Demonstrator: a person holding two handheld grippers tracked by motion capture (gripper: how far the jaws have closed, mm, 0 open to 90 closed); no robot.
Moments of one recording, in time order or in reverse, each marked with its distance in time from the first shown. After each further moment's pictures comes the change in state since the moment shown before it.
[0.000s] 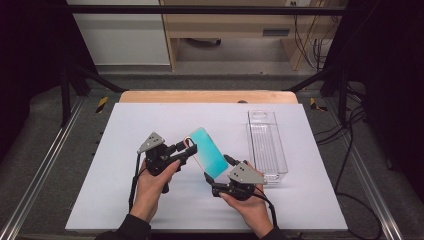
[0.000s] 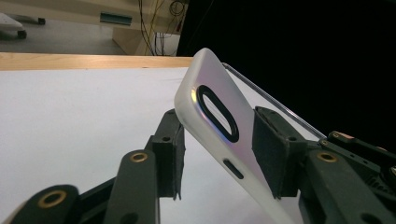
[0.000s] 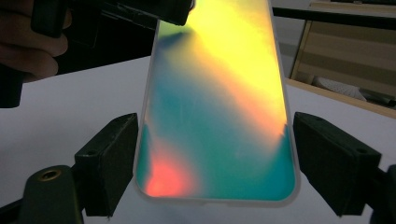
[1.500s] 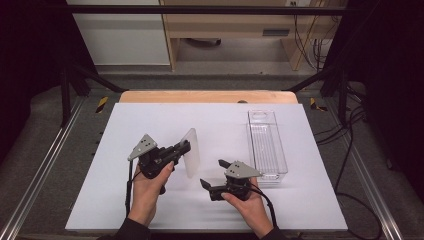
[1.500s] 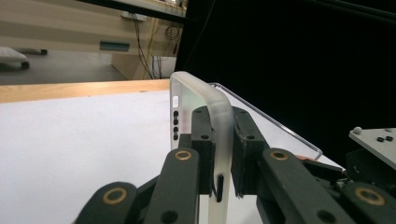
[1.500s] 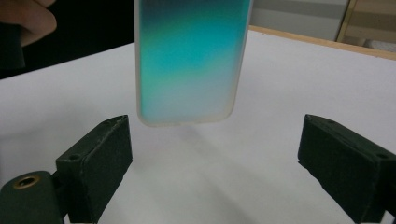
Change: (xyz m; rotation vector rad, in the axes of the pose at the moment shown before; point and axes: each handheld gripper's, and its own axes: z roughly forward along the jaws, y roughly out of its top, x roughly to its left) left arm -0.006 0.003 -0.021 -0.088 -0.006 0.070; right arm -0.003 -0.010 0.014 0.107 0.142 0.090
